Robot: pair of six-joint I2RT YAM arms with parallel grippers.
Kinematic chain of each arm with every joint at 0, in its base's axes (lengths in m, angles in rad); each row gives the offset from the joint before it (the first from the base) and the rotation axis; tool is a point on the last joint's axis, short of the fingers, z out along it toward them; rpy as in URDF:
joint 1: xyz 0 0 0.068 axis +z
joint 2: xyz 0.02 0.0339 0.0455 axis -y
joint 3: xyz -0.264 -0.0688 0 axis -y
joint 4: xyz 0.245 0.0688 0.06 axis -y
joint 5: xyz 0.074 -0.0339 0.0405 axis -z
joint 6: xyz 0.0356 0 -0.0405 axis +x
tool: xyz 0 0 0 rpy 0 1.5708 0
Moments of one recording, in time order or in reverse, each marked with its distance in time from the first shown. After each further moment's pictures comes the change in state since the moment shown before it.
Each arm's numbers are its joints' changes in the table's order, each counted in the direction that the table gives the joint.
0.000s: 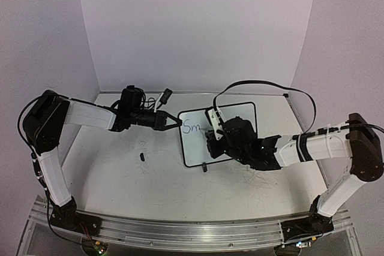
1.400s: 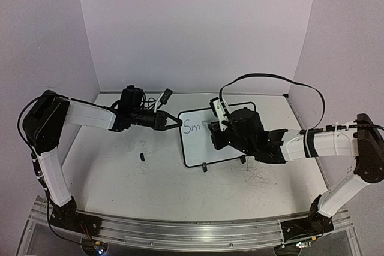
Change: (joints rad) left arm 0.000 0.000 0.000 0.002 0.009 0.000; right arm -0.048 0.052 0.022 -0.015 -0.065 -0.028
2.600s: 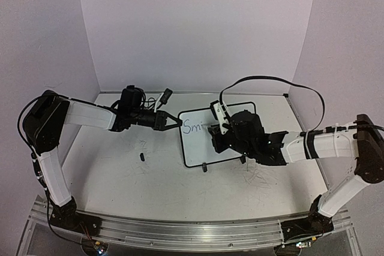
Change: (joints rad) left arm 0.000 0.000 0.000 0.000 0.000 0.000; right arm 0.003 0.006 -0.029 0.008 -0.022 0.012
